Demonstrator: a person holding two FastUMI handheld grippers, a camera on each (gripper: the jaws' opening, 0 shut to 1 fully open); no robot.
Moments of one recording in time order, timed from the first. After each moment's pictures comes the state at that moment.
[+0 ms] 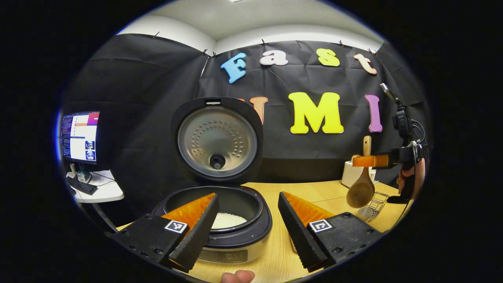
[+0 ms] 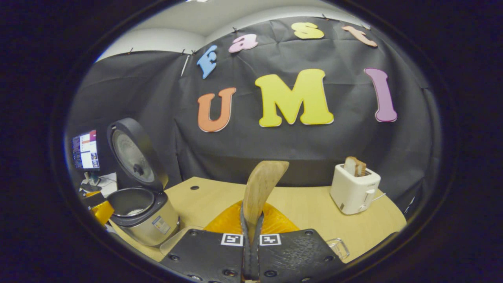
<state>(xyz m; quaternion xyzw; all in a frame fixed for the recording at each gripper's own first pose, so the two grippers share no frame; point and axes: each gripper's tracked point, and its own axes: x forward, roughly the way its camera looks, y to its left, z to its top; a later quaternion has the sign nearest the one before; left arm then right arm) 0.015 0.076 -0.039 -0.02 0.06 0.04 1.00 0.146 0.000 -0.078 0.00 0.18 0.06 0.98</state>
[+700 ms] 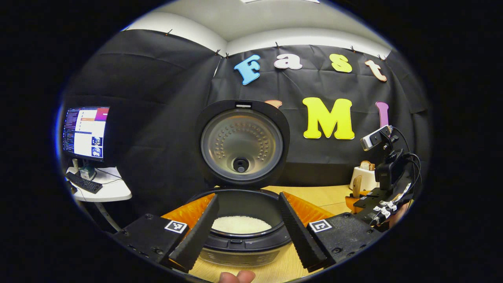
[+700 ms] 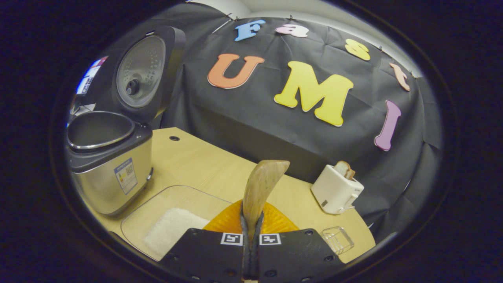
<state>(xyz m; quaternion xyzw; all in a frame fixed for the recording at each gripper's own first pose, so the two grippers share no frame) 0.008 0.128 -0.036 -0.04 0.05 0.07 1.00 0.147 0.039 -0.164 -0.18 0.22 -0.02 0.96</state>
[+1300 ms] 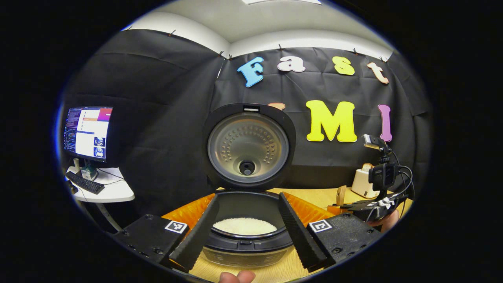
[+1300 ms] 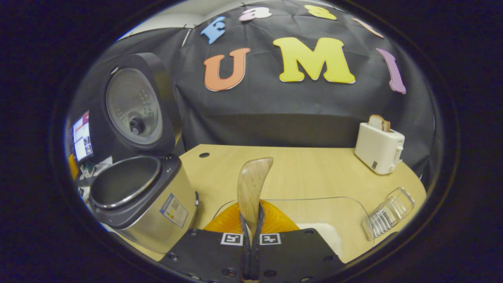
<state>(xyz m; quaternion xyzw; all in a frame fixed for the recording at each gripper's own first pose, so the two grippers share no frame) 0.006 0.136 -0.033 -0.05 0.05 0.07 1.00 0.149 0.097 -0.175 0.07 0.28 0.05 0.96</state>
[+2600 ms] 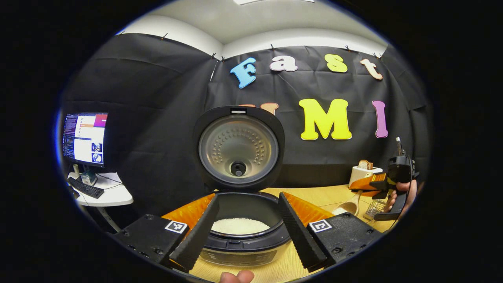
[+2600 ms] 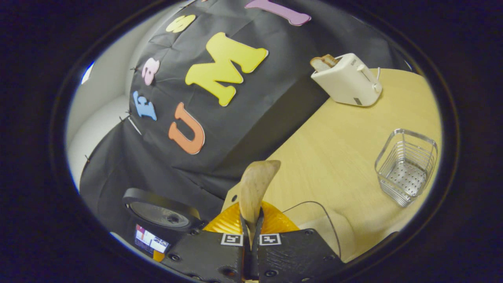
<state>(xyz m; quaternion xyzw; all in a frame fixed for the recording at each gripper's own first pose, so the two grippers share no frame) 0.002 0.121 -0.026 -0.03 0.04 0.07 1.00 0.151 -0.008 -0.114 0.43 0.22 0.04 0.87</state>
